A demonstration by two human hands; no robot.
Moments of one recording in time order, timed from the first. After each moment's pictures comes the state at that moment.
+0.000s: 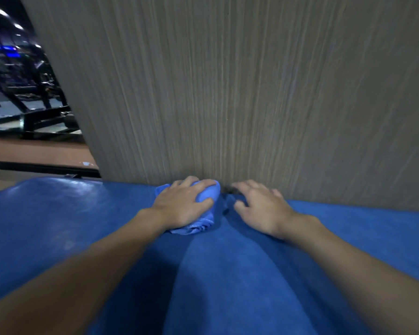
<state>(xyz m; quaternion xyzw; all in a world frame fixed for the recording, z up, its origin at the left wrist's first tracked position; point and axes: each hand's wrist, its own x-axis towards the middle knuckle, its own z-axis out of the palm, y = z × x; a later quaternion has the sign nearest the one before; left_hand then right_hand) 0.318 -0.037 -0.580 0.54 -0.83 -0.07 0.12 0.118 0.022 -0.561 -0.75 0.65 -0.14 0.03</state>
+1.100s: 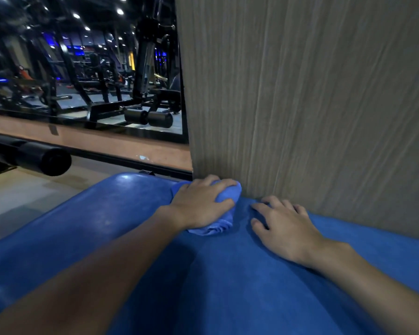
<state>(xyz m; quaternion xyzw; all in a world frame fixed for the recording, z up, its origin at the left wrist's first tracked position) 0.511 -0.106 -0.589 0.57 -0.81 -0.06 0.15 0.311 -0.046 -0.583 -0.79 0.61 -0.08 0.01</state>
